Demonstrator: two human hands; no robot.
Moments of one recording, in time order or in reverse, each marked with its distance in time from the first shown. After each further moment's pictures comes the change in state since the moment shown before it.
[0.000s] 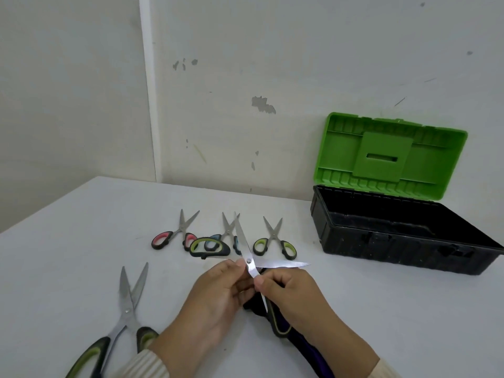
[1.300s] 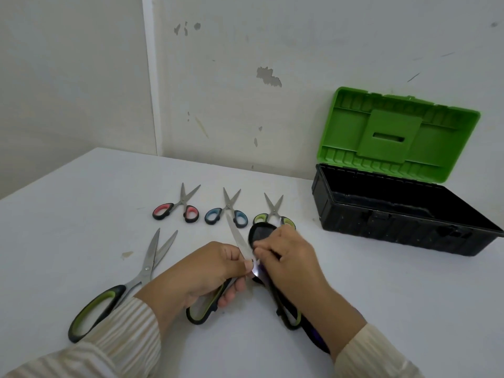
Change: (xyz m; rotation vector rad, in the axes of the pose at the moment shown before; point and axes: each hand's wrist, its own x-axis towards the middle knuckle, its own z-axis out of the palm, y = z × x) left_hand -0.017 0.023 -0.012 0.756 -0.221 -0.136; right_hand 0.007 0.011 0.002 -0.416 0.181 -0.411
